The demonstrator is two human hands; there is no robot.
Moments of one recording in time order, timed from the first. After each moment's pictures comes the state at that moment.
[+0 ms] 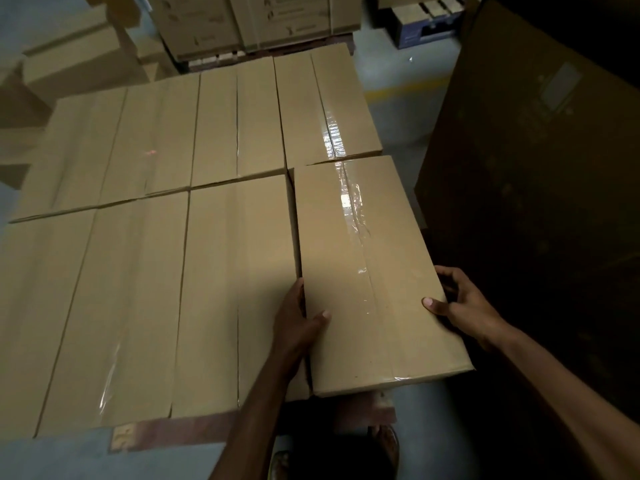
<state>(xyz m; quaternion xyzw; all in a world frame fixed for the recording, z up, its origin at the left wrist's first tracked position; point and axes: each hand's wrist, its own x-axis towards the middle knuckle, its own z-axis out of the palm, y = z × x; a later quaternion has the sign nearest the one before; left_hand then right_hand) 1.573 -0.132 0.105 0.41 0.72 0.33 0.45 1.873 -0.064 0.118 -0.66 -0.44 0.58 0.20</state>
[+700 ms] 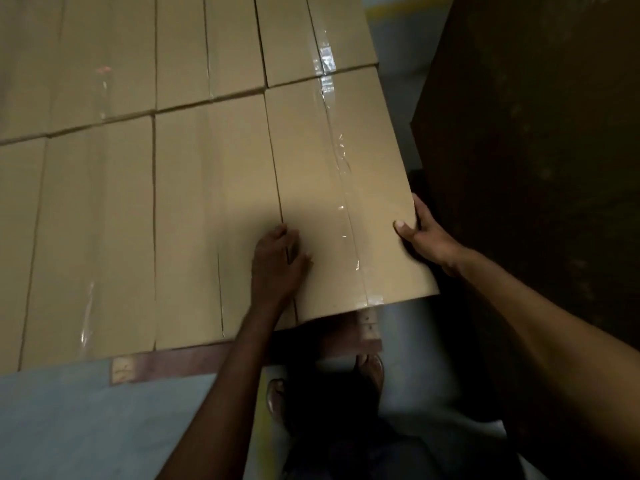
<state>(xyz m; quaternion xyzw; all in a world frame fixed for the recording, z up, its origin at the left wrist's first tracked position) 1.564 -0.146 0.061 0.55 0.76 0.24 0.25 1.849 -0.050 0.058 -0.64 -0.50 0.57 0.13</state>
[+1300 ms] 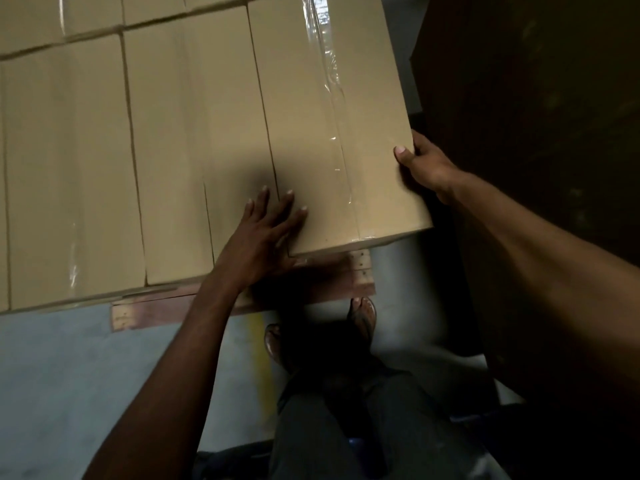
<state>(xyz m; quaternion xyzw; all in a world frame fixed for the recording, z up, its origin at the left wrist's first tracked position) 1.518 -0.213 0.041 0.82 0.55 0.03 0.17 1.845 -0.050 0.044 -0.67 -0.50 0.53 0.14</state>
